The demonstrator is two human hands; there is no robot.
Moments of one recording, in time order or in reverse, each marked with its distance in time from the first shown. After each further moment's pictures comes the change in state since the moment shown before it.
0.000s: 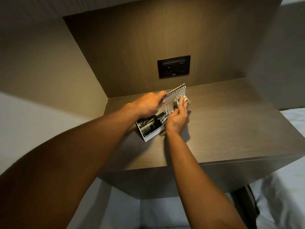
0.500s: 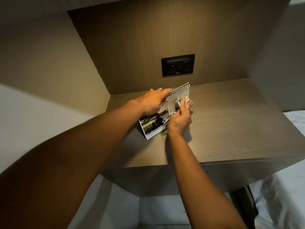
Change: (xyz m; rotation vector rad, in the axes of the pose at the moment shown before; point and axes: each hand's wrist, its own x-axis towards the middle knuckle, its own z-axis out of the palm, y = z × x) left_hand 0.003 -0.007 0.004 -0.044 -0.010 0.011; right_hand -0.006 0.005 -0.001 -0.071 -0.028 0.002
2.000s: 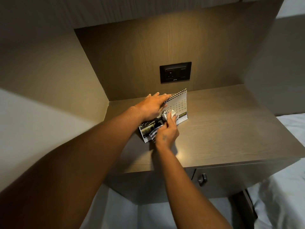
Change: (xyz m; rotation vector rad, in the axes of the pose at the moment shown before) left_hand 0.002 -0.004 0.001 -0.029 0.012 0.007; right_hand -0.052 -0.010 0.011 0.083 -0.049 0.073
